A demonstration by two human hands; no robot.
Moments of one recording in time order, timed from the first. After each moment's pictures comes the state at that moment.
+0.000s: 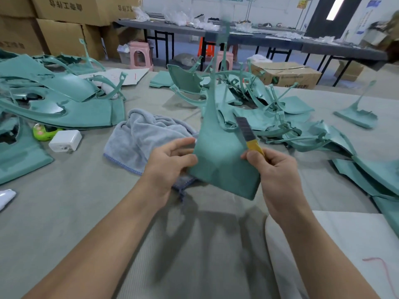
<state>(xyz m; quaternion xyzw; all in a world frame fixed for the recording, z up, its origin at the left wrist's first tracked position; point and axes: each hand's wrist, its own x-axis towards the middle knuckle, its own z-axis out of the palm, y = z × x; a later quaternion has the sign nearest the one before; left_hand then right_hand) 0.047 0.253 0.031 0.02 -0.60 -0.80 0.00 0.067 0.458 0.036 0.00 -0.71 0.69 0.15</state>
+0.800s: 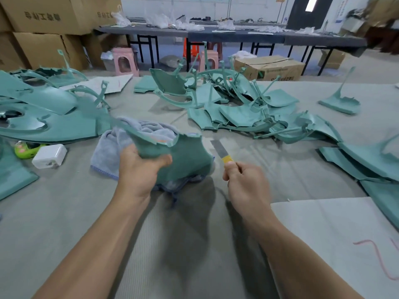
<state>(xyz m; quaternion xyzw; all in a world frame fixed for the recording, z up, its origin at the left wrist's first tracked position) 0.039 0.234 0.028 -0.01 -0.64 -0.75 0.17 0.069 0.432 0.010 -0.16 -0.85 0.48 0.13</state>
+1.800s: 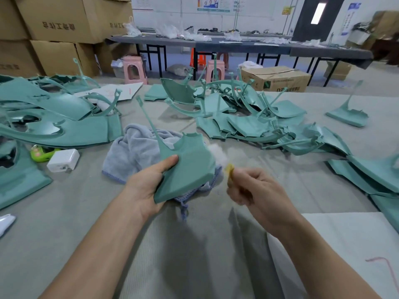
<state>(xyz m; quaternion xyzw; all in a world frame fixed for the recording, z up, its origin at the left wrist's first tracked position) 0.045 0.231 0.046 0.17 -0.43 -0.87 -0.17 0.075 0.456 0.029 0.15 -0.67 0.73 -0.06</state>
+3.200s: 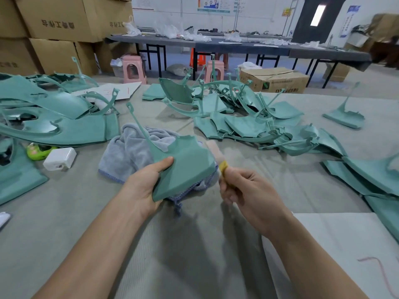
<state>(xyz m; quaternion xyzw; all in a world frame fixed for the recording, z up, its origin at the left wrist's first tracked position) 0.044 0.235 0.045 0.19 -0.44 -0.87 -0.13 0.073 0.452 0.027 0.10 -0.62 0.77 -0.08</state>
